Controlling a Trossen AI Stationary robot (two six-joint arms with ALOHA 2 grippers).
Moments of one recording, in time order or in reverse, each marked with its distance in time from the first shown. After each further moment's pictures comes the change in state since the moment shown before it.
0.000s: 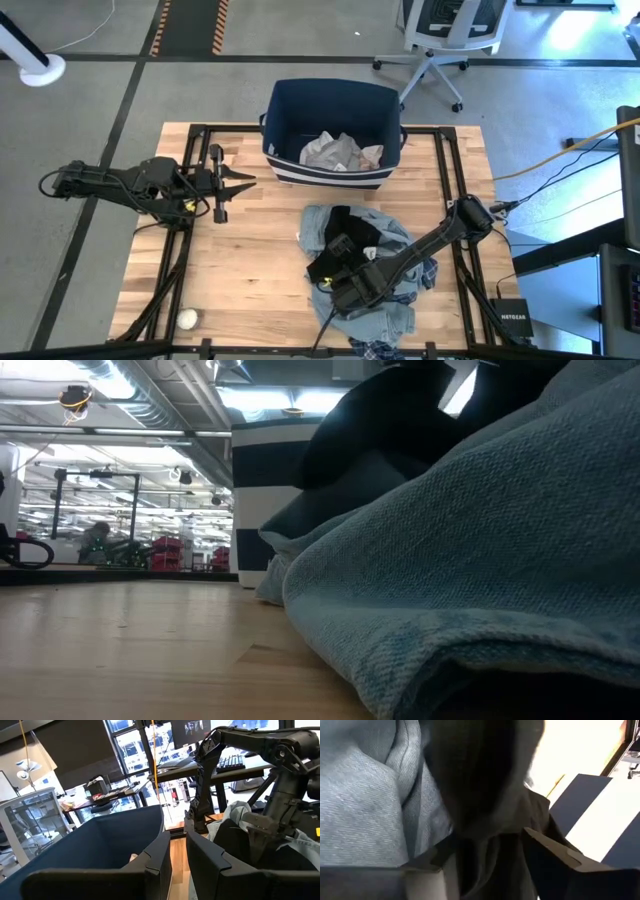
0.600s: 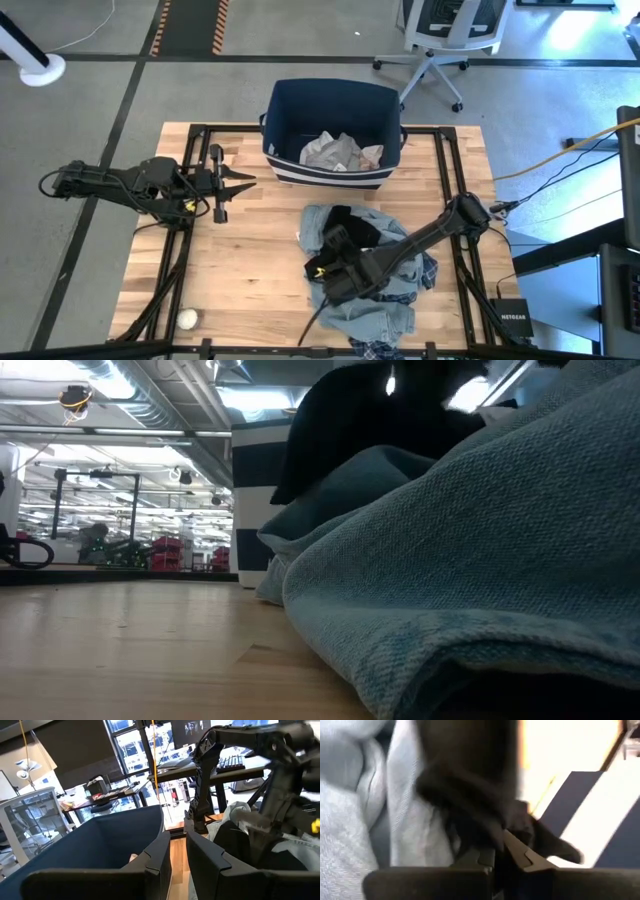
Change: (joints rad) left arm 0.000 0.000 0.000 0.001 0.000 -0.004; right arm -0.046 -0.001 0.088 -0.011 -0.034 0.035
